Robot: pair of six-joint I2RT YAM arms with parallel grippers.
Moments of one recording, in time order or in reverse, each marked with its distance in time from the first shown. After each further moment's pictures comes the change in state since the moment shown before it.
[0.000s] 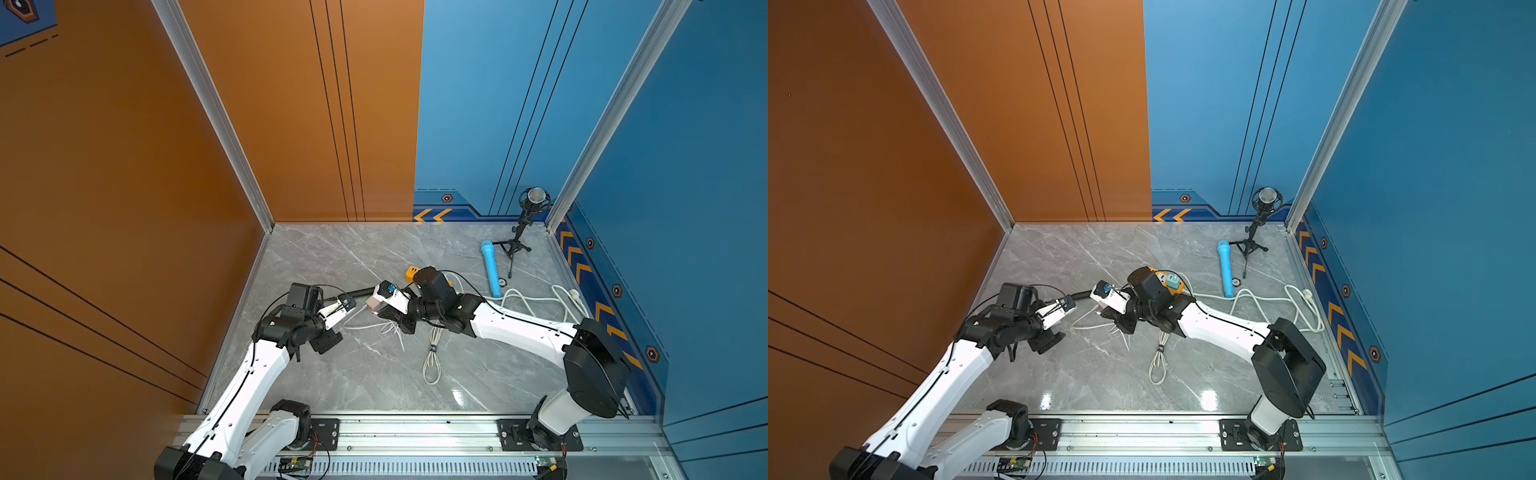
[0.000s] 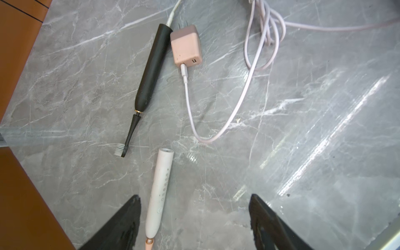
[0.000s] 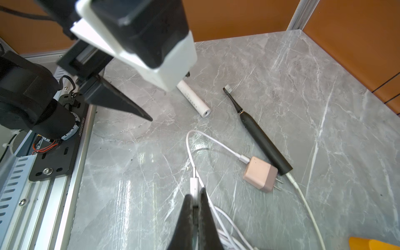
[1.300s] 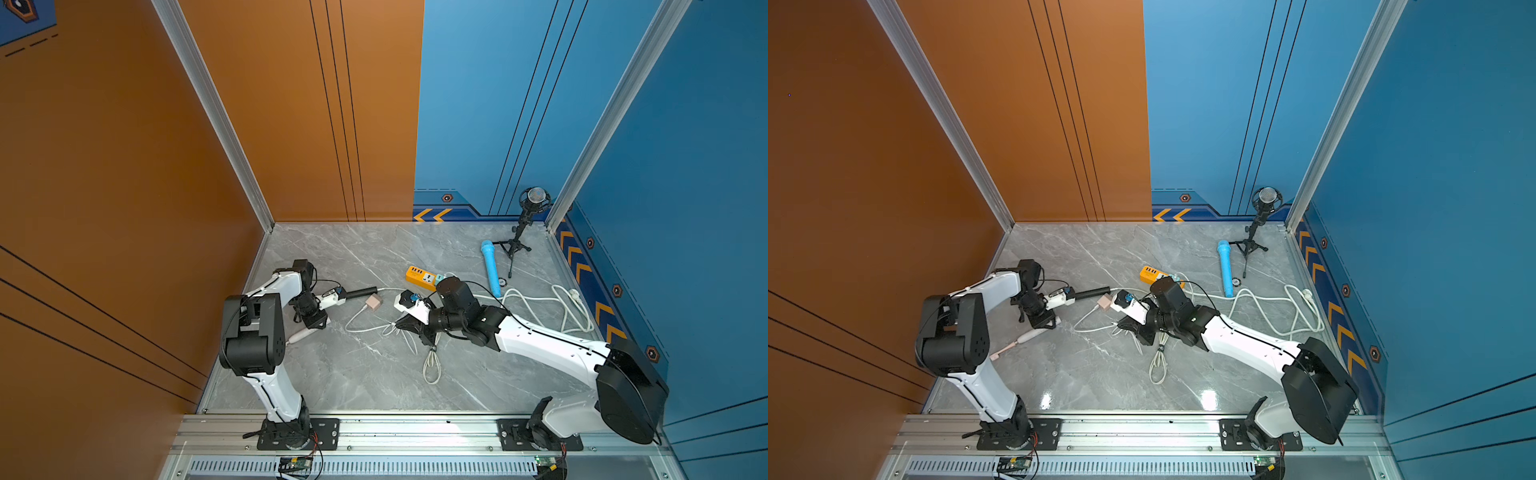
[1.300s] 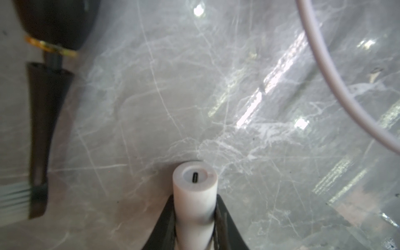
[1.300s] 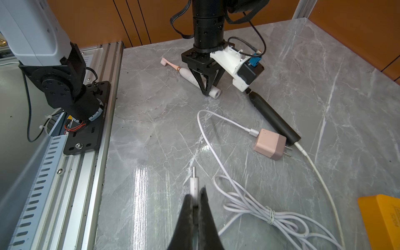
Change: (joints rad) left arm 0.220 0.781 0.302 -0.042 0.050 0.204; right arm -0.070 -0.174 -0.182 0.001 -0.082 0.031
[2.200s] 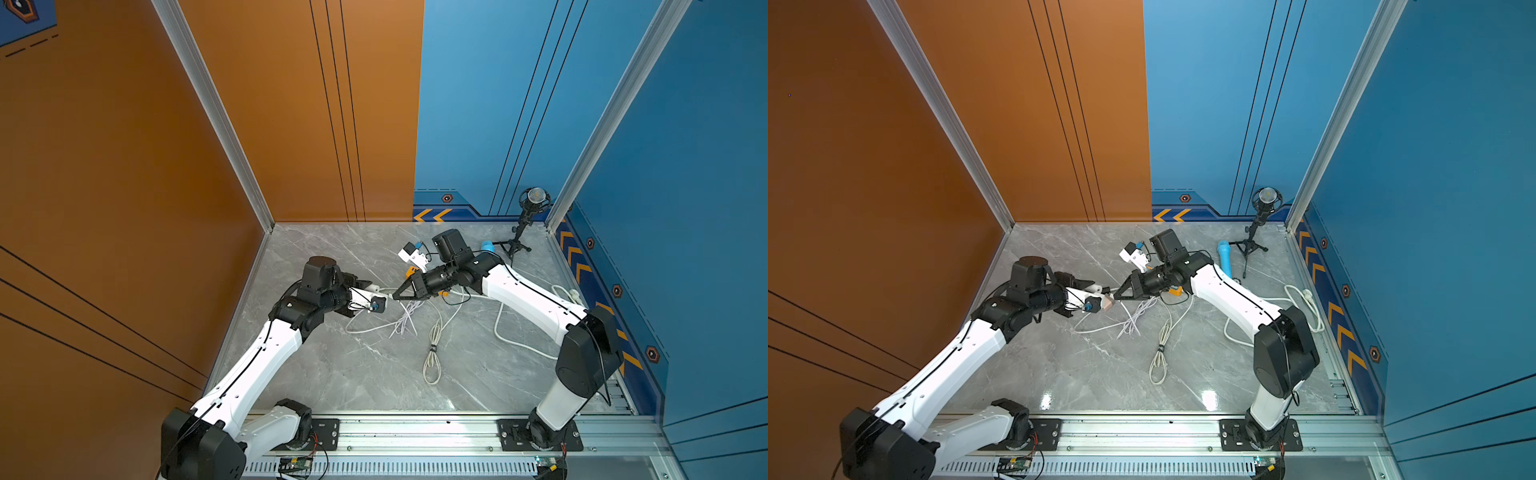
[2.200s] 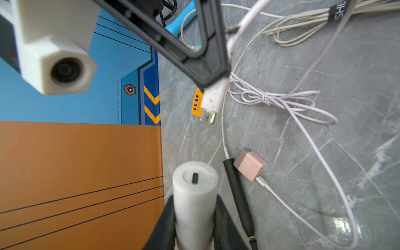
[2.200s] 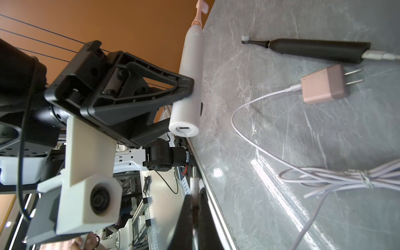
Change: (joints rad) left arm -0.394 -0.658 -0.182 0.501 0.178 0.408; right arm -0.171 0.282 0.548 -0.485 -0.419 0.707
